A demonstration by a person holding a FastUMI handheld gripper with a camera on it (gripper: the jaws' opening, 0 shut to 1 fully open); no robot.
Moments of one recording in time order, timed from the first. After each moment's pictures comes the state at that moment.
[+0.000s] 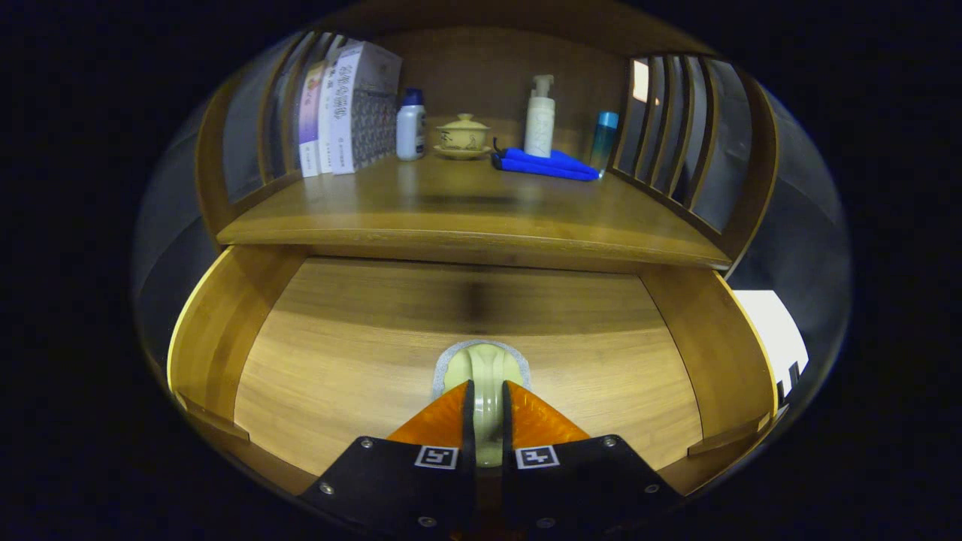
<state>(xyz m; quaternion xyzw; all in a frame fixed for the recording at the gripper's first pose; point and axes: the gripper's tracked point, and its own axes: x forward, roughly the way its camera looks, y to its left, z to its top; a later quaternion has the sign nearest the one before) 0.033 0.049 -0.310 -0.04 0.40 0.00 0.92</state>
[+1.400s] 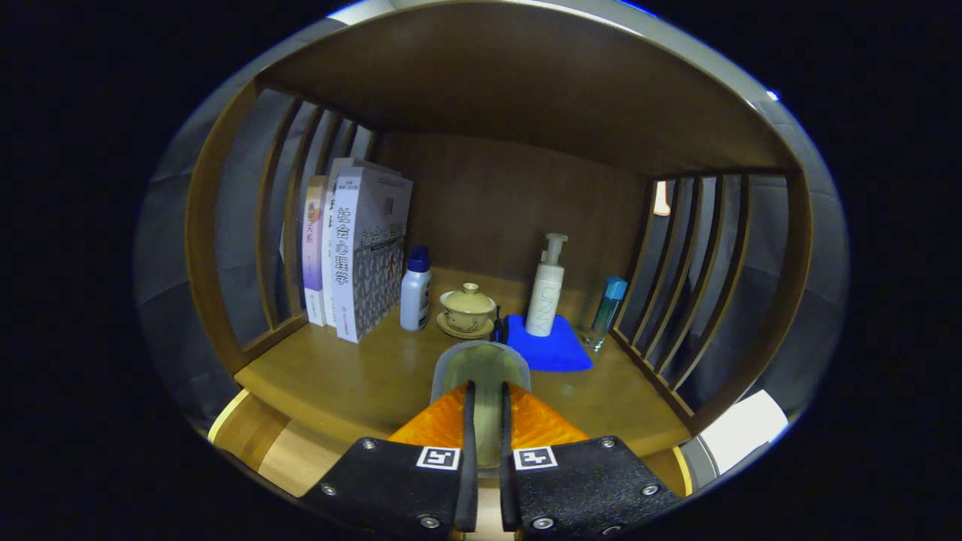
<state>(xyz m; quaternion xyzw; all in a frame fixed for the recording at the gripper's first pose) 0.189 0.050 -0.172 -0.07 0.21 0.02 0.98</state>
